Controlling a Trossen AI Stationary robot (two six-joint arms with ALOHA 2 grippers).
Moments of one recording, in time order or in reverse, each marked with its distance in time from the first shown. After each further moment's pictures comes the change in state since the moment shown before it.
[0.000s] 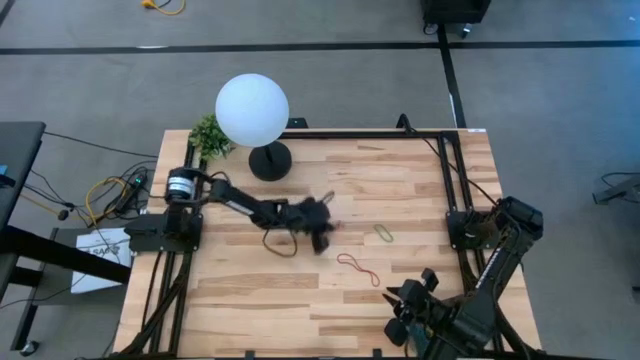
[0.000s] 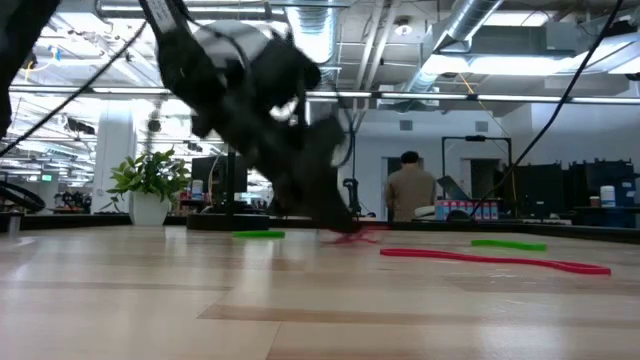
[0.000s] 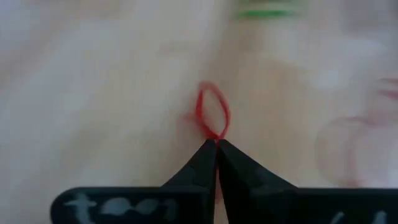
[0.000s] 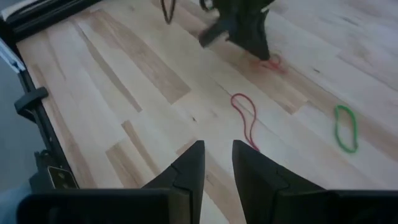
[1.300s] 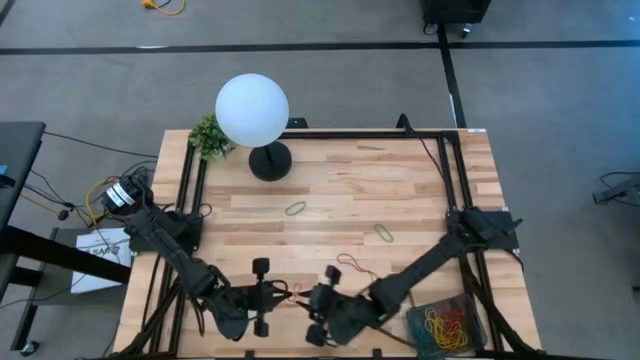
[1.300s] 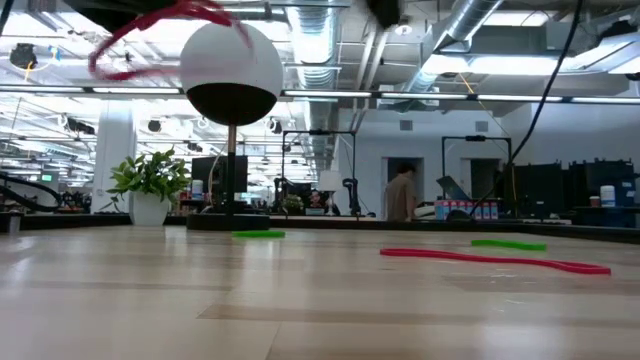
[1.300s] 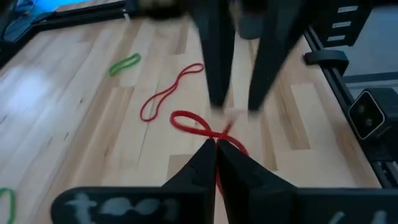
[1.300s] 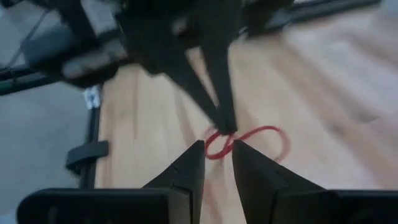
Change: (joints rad) left arm -0.833 -0.365 0.006 -0.448 -0.701 -0.082; right arm -0.372 0.267 0.000 1.170 -0.143 -1.119
